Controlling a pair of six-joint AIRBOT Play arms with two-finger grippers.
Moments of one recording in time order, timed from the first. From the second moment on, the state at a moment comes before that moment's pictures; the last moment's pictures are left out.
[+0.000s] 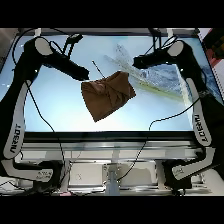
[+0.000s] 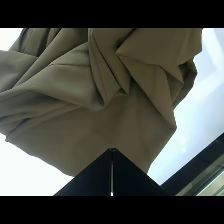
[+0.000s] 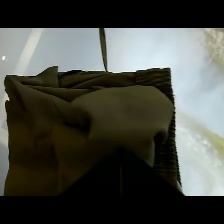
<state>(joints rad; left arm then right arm) -0.23 -1.55 1.69 1.13 -1.36 -1.25 0.22 -1.68 1.74 -1.05 1.04 1.28</state>
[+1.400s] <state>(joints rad) -0.22 -1.54 1.55 1.13 -1.38 -1.25 -0.04 -1.93 1.86 -0.96 1.34 1.12</state>
